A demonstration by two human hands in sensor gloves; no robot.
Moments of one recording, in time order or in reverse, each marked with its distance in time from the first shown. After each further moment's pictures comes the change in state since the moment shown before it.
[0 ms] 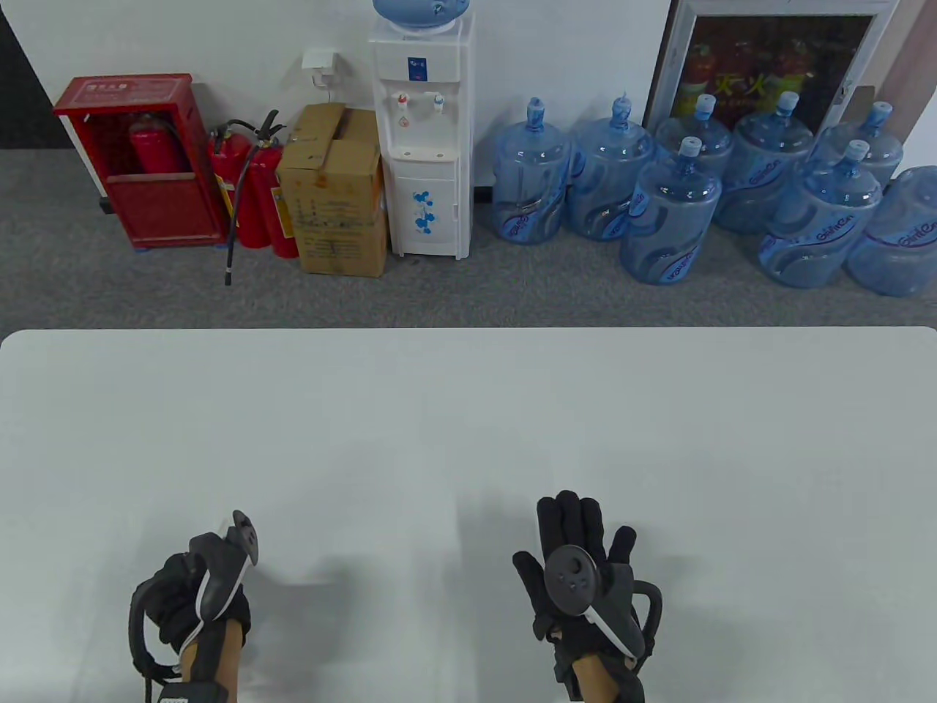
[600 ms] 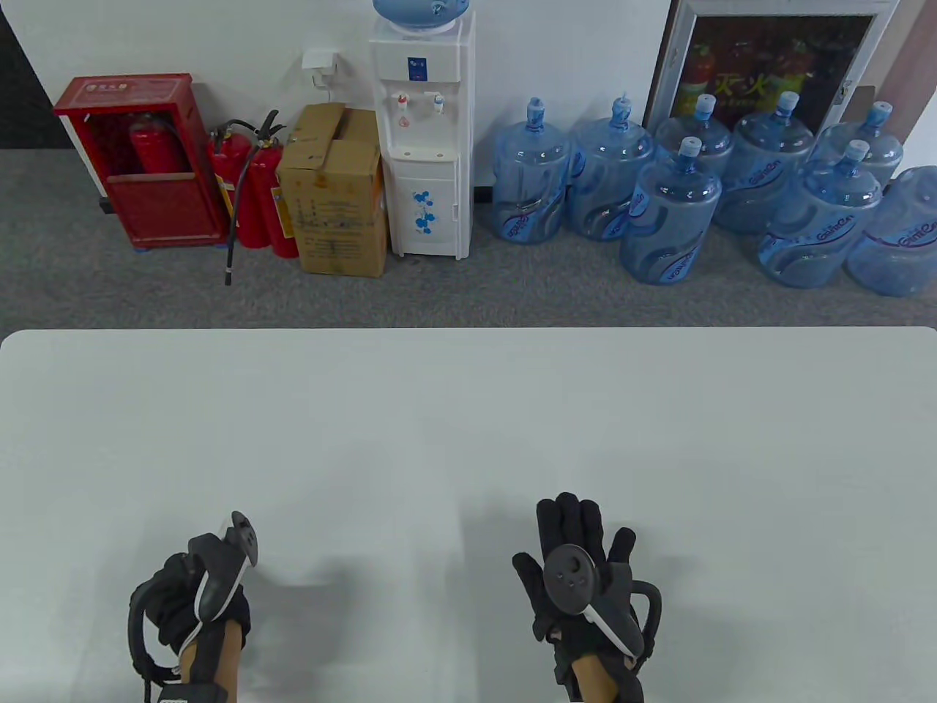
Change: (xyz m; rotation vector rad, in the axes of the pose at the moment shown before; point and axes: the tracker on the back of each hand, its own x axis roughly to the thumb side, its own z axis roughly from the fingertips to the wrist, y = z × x) left_hand -0.001 0.001 0.002 -0.015 -0.007 0.010; right_hand 0.000 0.001 0.000 0.021 0.007 0.006
